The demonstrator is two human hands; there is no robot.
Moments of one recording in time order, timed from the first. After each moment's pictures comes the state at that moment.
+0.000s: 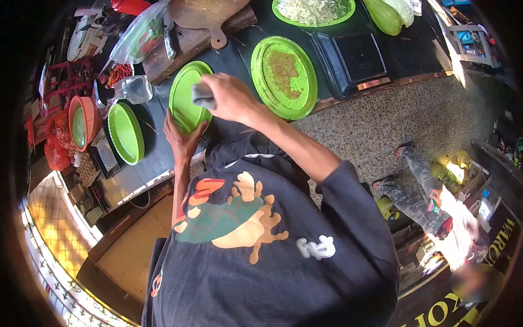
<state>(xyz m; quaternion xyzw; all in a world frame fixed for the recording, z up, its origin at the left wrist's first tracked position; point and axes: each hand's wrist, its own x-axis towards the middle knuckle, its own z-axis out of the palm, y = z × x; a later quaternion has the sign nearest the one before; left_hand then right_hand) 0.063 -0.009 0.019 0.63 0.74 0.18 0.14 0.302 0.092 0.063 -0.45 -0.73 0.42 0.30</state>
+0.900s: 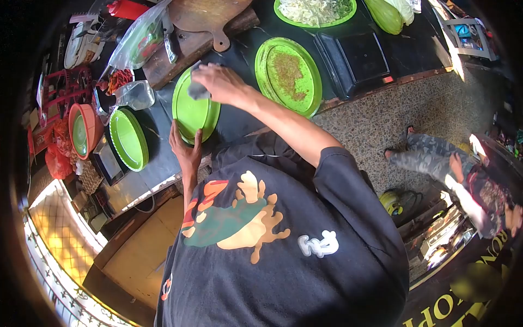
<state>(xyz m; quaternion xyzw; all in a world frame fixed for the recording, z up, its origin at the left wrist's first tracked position) 0.041 -0.030 -0.001 0.64 0.72 0.23 0.15 0.263 0.140 0.006 -0.39 -0.83 0.27 0.30</state>
